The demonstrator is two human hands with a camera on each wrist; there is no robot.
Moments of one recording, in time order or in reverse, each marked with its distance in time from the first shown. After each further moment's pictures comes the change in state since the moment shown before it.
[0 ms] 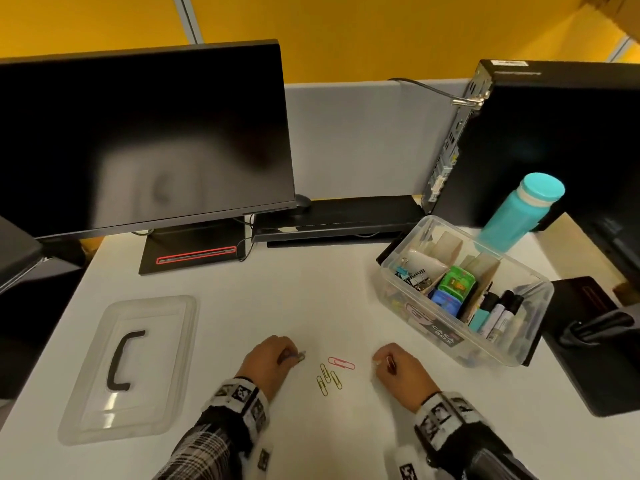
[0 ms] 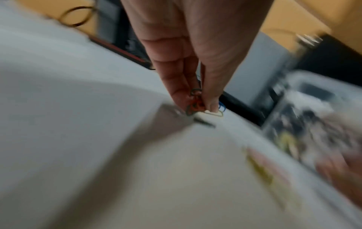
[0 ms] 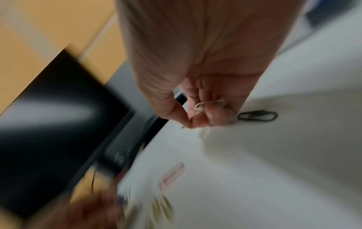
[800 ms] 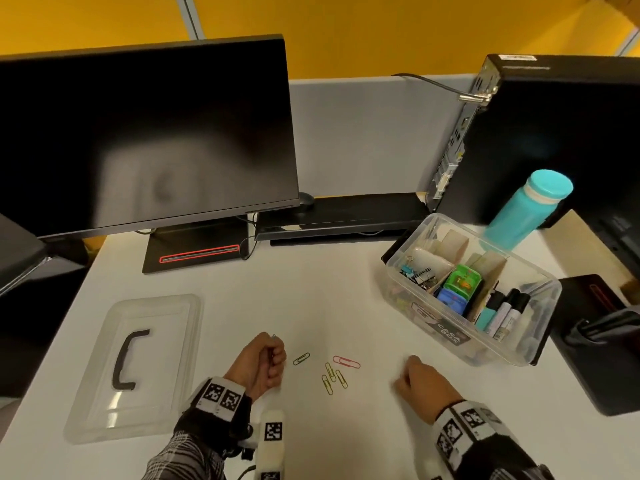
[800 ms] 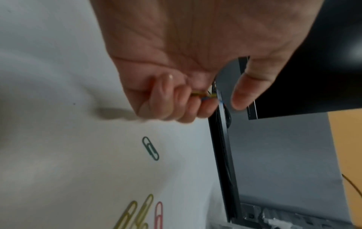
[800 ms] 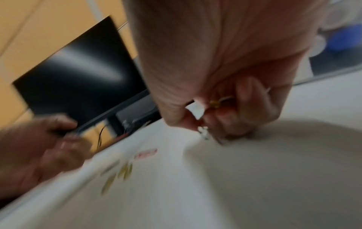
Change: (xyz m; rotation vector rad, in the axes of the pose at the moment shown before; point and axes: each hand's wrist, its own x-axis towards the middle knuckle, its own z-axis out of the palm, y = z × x) left_hand -0.007 0.006 -0.029 -1.313 -0.192 -0.540; right_hand -0.012 0.014 -0.008 -0.404 -0.095 0.161
